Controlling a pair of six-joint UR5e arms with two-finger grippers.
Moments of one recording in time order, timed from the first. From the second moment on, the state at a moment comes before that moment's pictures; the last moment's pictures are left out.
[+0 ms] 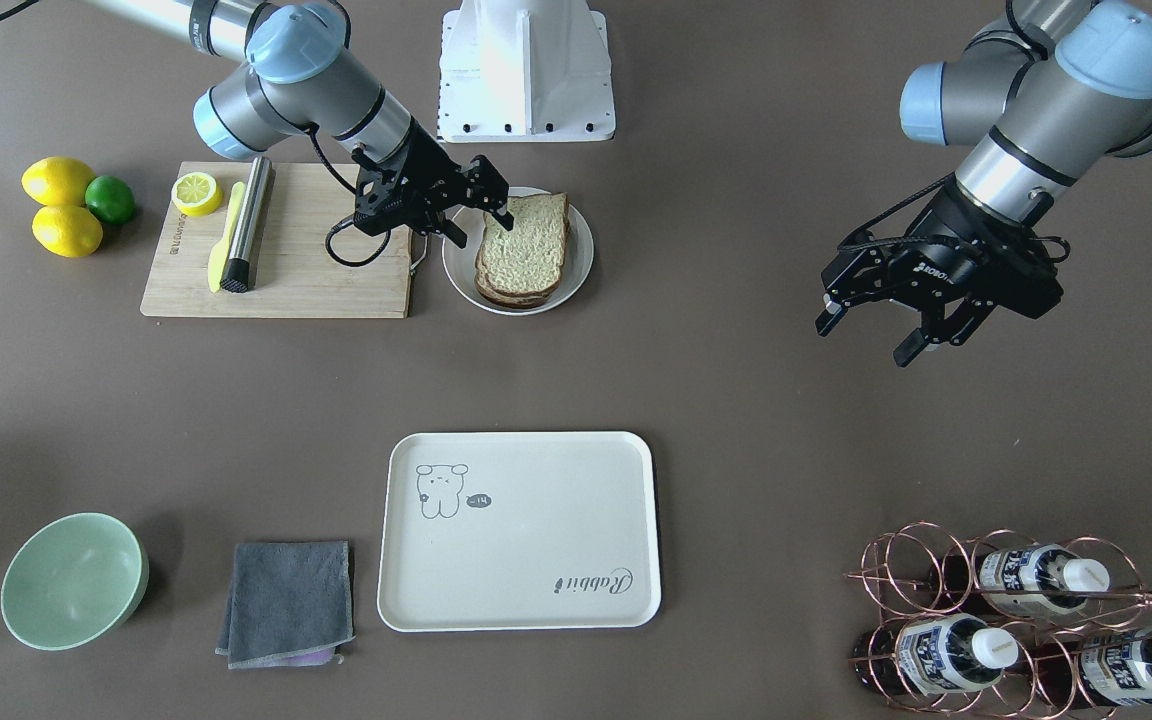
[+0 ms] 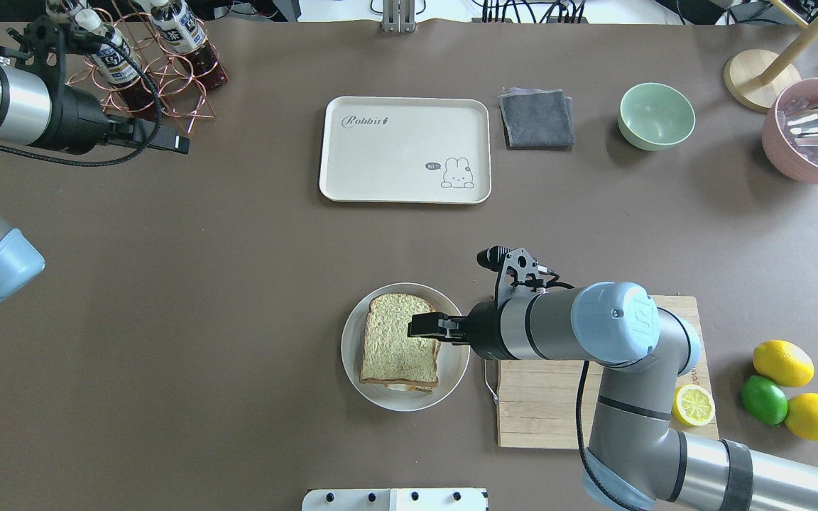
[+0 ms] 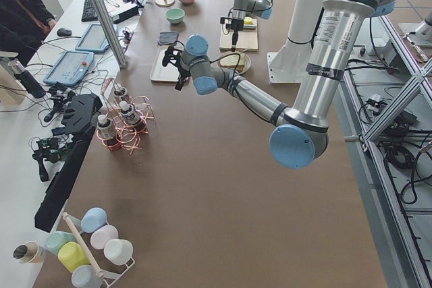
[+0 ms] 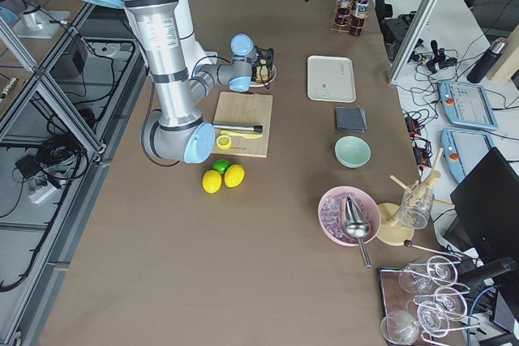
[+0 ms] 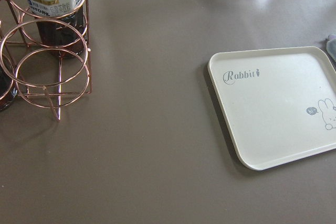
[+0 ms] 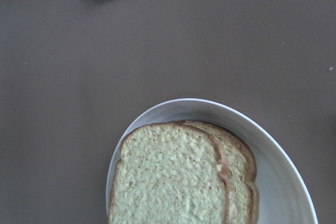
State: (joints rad) left arm -0.95 -1.85 -1.78 -2.24 -2.10 -0.91; right arm 0.37 -1.21 1.74 -0.74 1.79 1.54
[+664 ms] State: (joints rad) left arm -0.91 -1.91 -1.77 -2.24 -2.09 -1.02; right arm 0.61 -1.24 1.88 -0.95 2.00 1.56
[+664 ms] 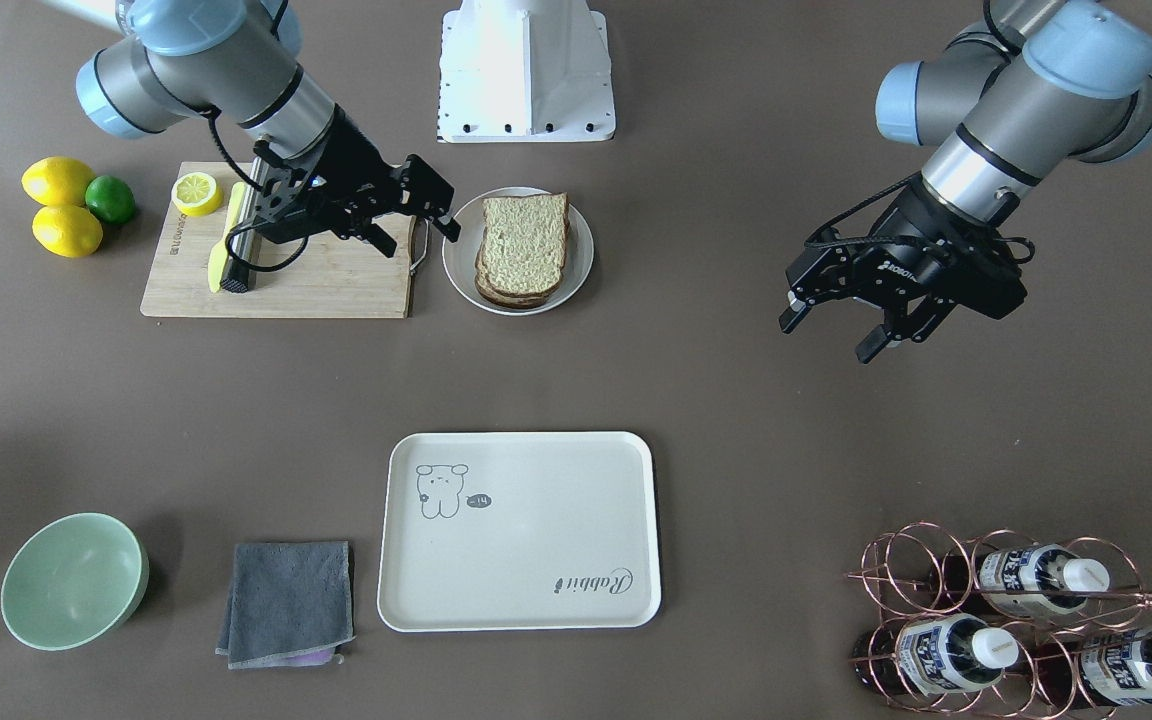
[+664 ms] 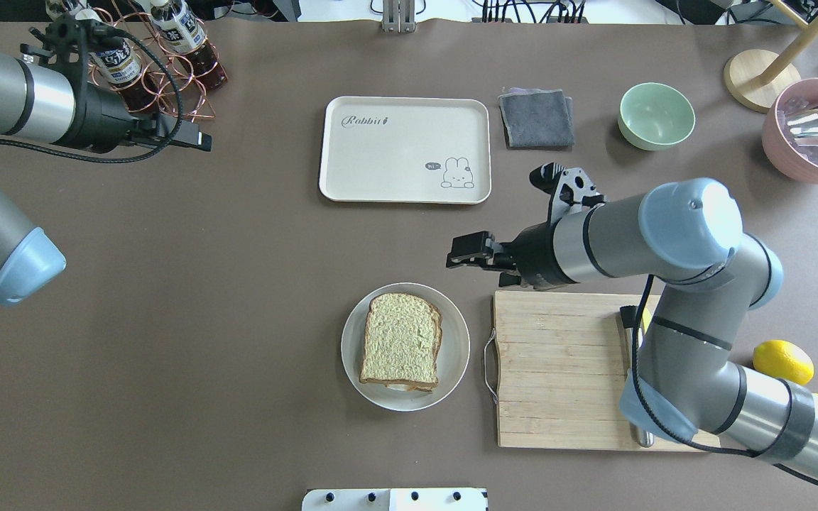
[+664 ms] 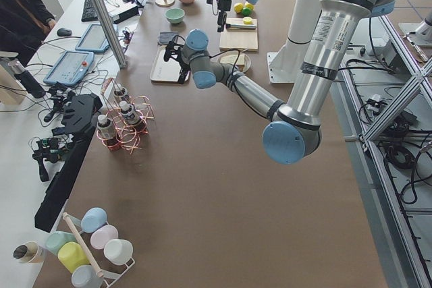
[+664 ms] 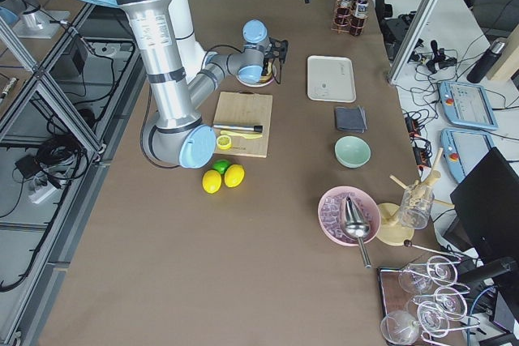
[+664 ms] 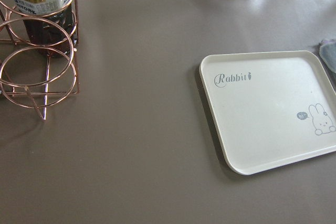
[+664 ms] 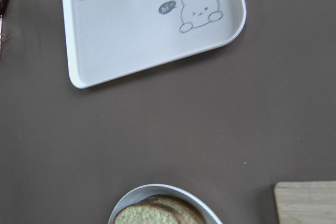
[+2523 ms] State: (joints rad) left arm -0.34 -1.95 -1.77 -2.31 -1.62 -1.31; right arm 1.24 -1.64 1.83 -1.19 2.36 0.64
